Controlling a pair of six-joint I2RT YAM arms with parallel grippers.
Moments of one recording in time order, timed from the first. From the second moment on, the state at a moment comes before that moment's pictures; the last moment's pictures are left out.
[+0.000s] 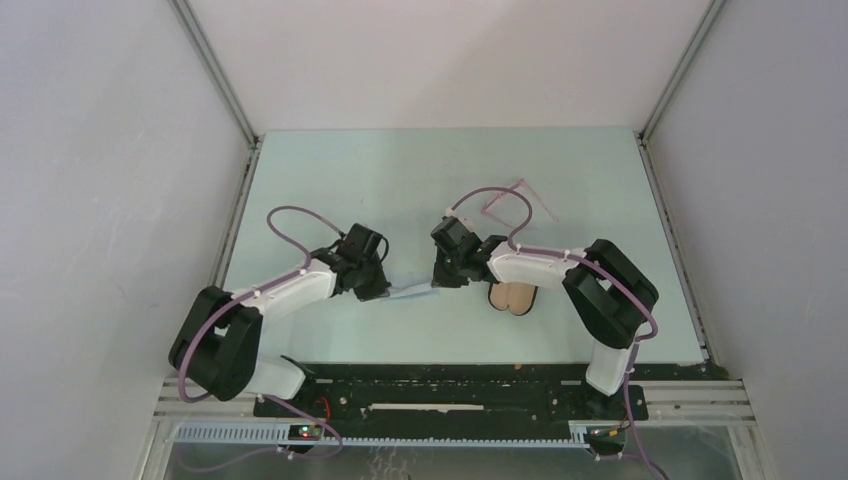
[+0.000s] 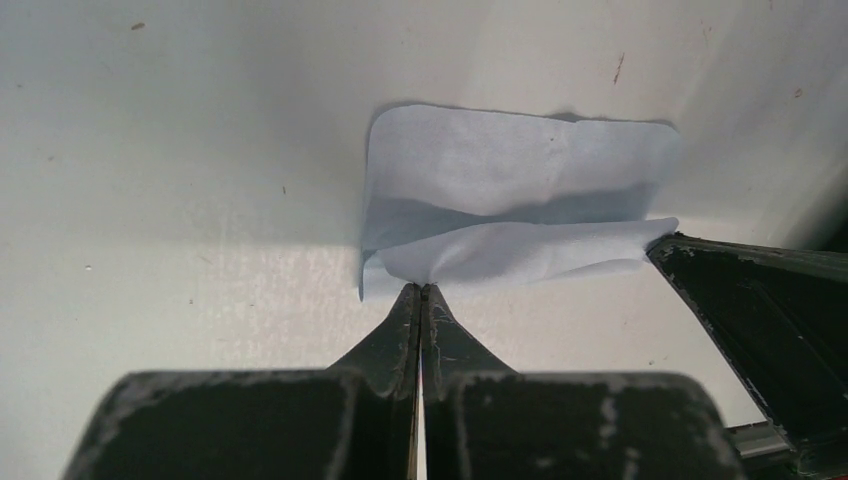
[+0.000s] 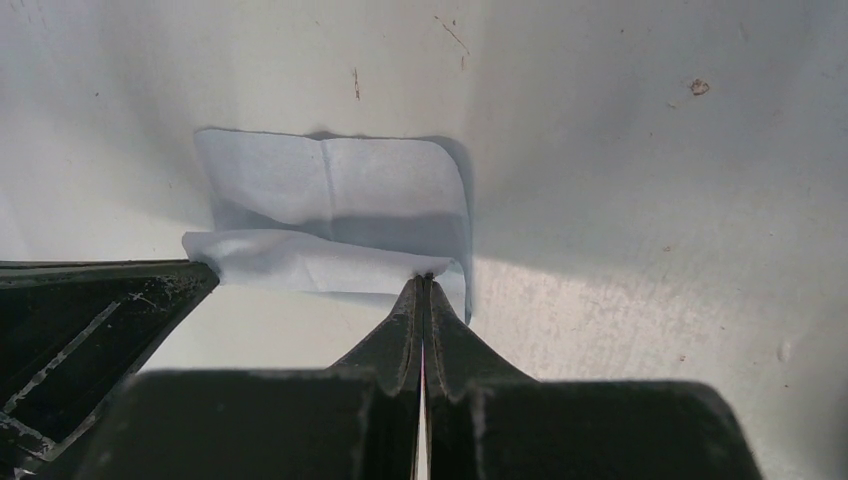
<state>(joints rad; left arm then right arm) -0.52 1.38 0.72 -0.43 -0.02 -0.83 0.83 1.81 1.11 -0.26 0.02 0.85</state>
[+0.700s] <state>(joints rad) -0.52 1.16 0.76 -0.44 -0.09 -0.77 0.86 1.74 1.12 -0.27 0.04 0.82</state>
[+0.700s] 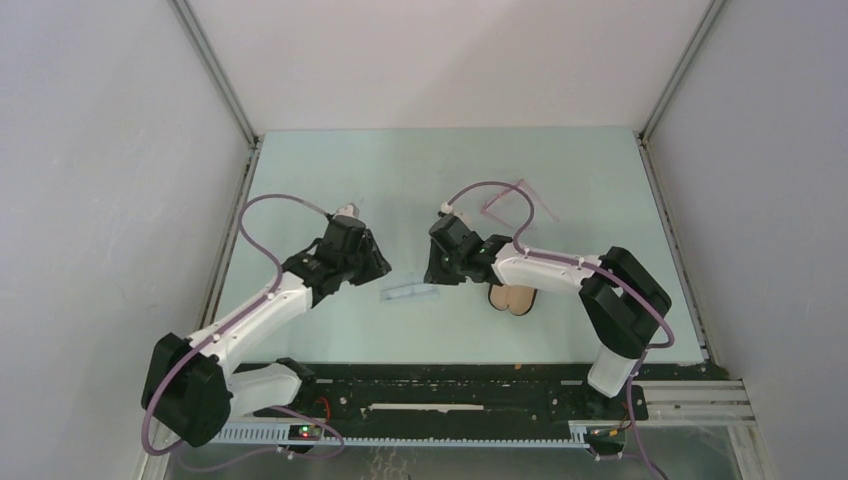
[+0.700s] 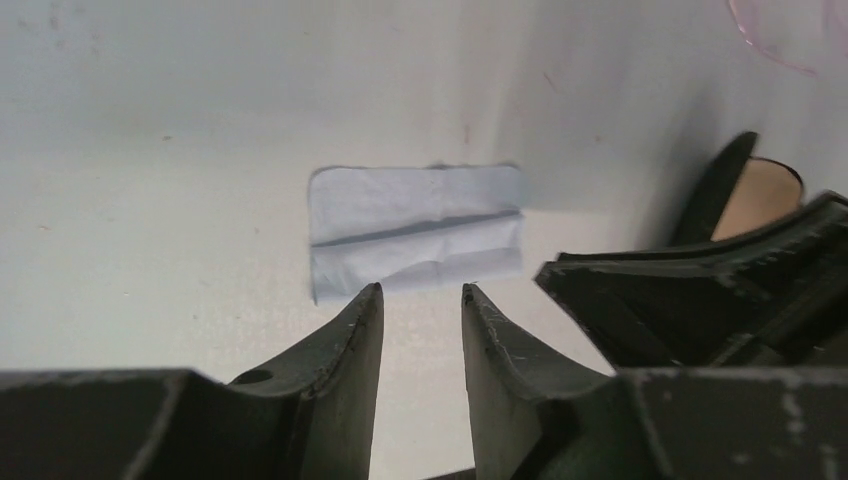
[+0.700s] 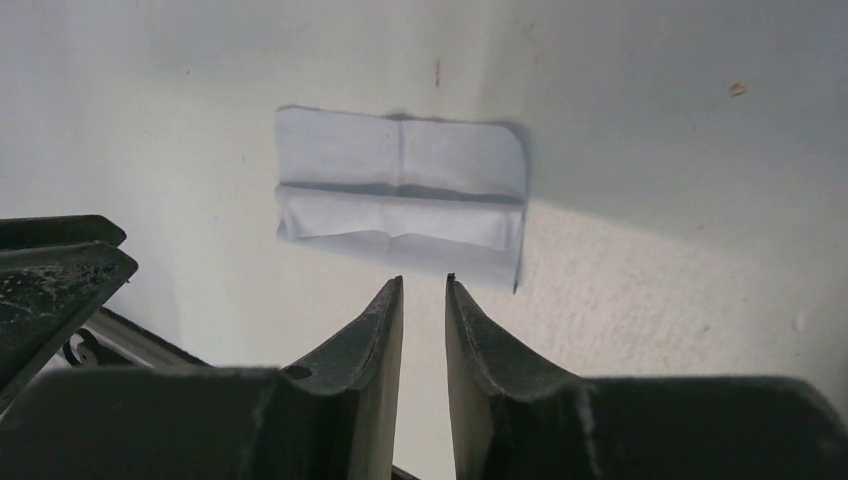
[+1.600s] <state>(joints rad) -0.52 1.20 0.61 -0.35 0.09 -0.80 0.87 1.86 1.12 -0.19 -0.08 0.89</state>
